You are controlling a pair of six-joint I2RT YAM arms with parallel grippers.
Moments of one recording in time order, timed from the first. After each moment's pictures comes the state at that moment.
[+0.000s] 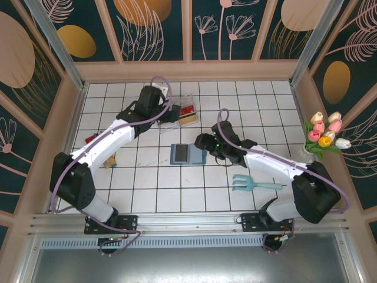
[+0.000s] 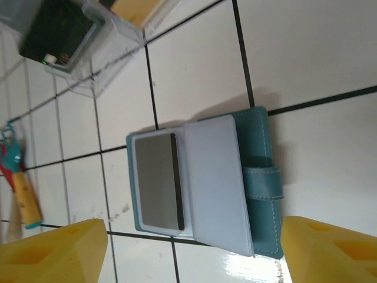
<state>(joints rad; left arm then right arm) -0.52 1.55 1.24 -0.34 -0.13 -0.22 0.72 1.40 0.82 -0.25 -0.04 0.96</state>
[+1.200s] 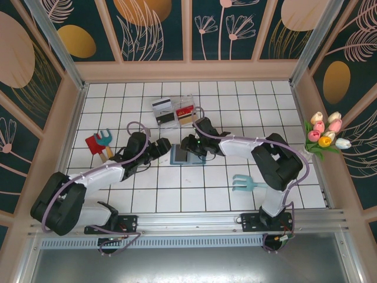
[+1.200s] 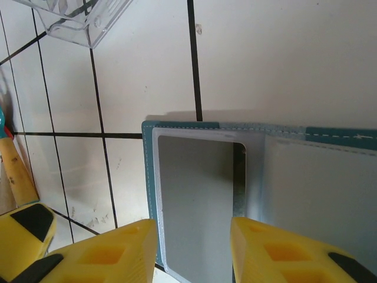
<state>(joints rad) -0.52 1.33 0.51 0.17 0.15 -0.95 0.72 1.80 1.01 -0.09 -0.27 0.94</state>
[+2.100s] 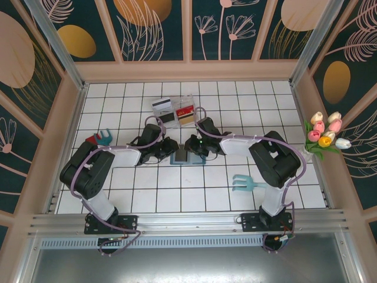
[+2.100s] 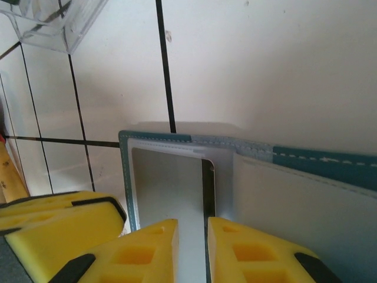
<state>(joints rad) -0.52 1.70 0.71 0.23 0.38 -0.98 0.69 1.84 0.99 -0.05 -0.32 0.93</state>
